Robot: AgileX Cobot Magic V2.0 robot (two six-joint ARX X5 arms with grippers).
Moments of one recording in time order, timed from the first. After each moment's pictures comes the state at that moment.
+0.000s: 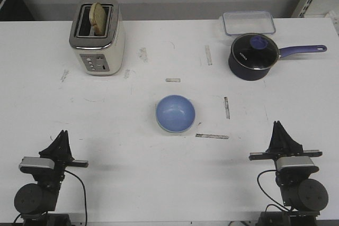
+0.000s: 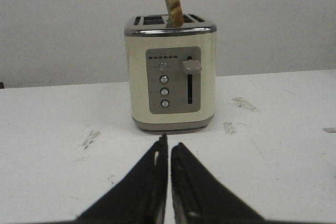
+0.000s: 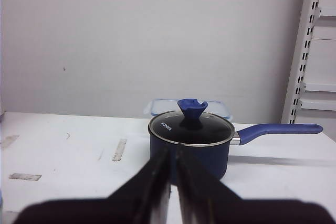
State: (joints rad) left arm -0.05 0.10 0.20 0.10 0.01 0.03; right arm -0.01 0.21 0.33 -0.01 -0.05 -0.02
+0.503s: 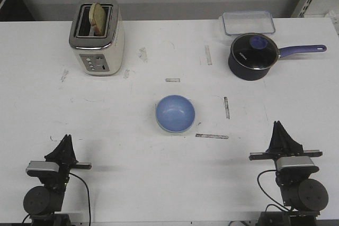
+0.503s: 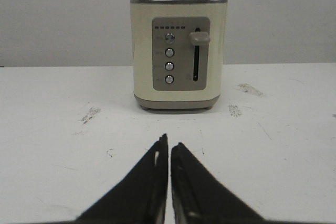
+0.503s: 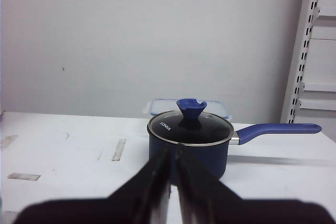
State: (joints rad) left arm -0.04 0.01 0.03 0.17 -0.01 0.00; right arm -0.01 0.21 0.33 -0.01 -0.05 -0.02
